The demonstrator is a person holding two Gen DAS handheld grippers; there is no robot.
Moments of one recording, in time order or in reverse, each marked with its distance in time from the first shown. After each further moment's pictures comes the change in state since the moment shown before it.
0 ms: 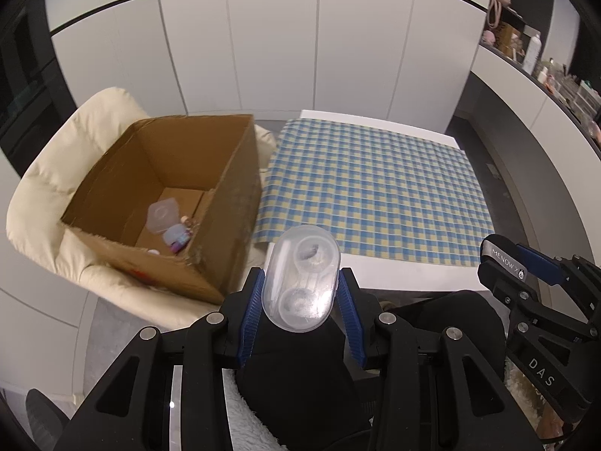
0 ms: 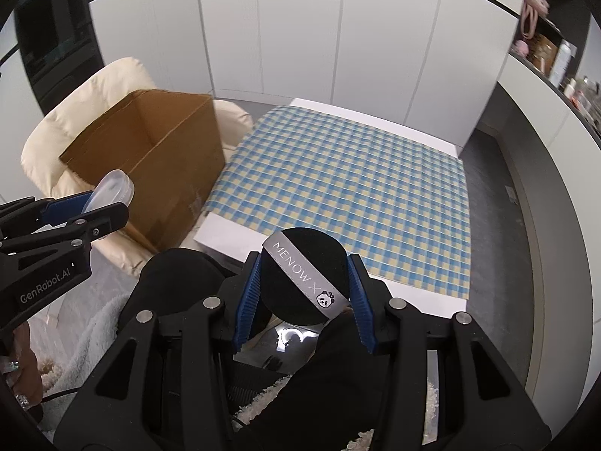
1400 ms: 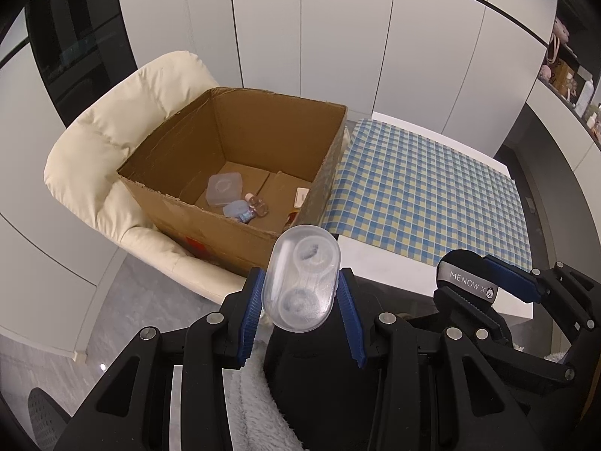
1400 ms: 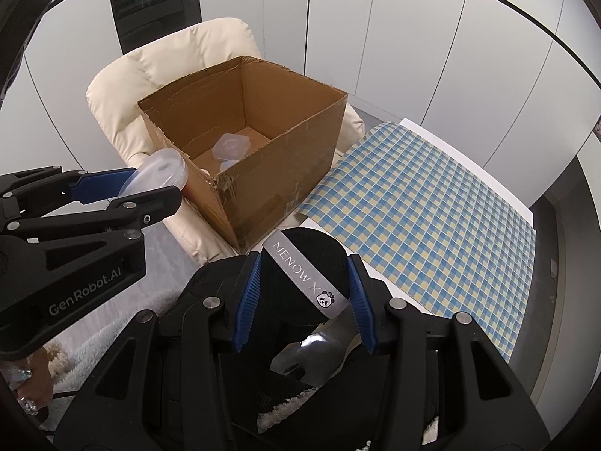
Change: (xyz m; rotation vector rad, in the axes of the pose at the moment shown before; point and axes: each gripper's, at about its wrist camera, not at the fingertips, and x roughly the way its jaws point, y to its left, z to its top) left arm -0.002 0.082 -0.014 -0.175 0.011 0.119; right arm 0.026 0.120 0.025 -0.280 0.012 0.196
